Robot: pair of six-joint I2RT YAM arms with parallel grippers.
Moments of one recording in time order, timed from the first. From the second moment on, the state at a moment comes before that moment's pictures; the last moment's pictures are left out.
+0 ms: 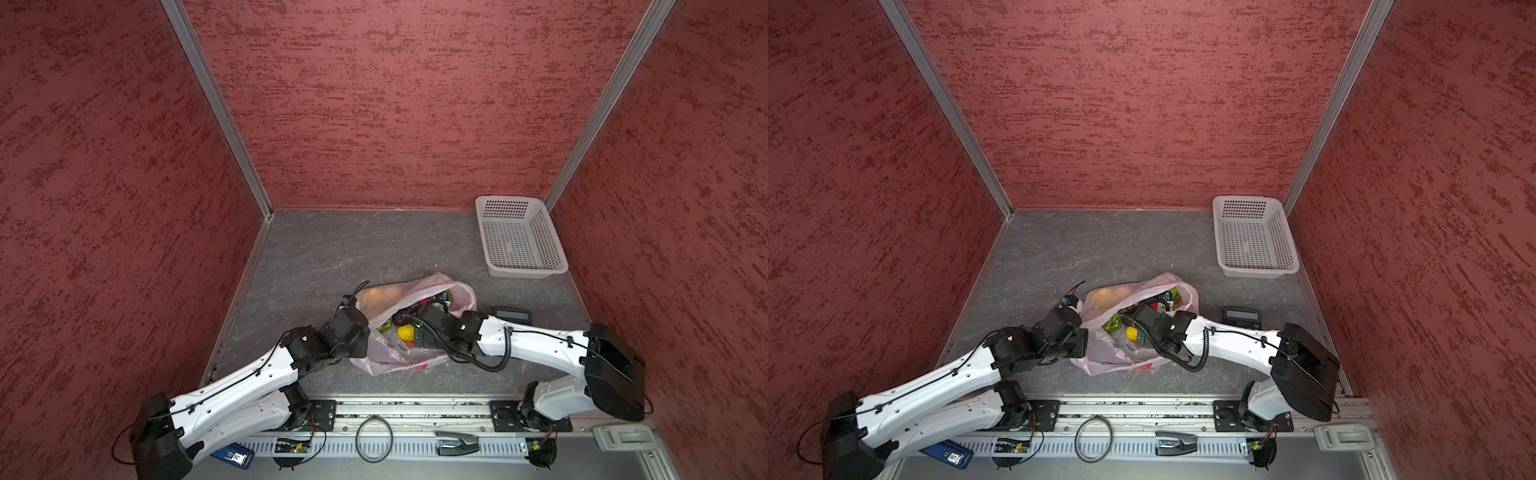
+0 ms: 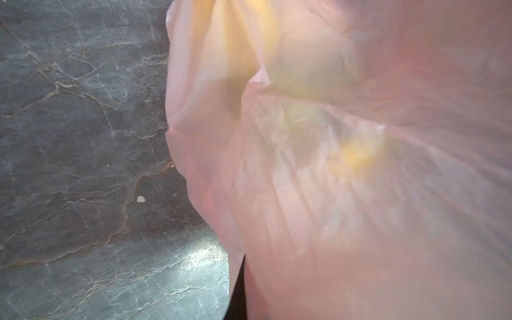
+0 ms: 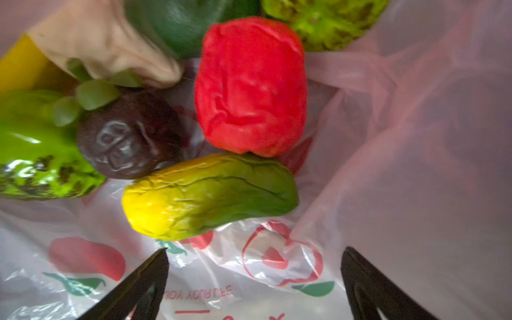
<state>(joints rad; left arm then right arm) -0.90 0.88 0.60 -0.73 -0.17 -0.79 1.04 1.44 0.86 -0.63 0.27 1.06</state>
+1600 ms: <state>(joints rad) -1.00 0.92 0.54 -0.50 -0.25 -0.80 0.97 1.60 0.95 -0.50 0.00 1.37</state>
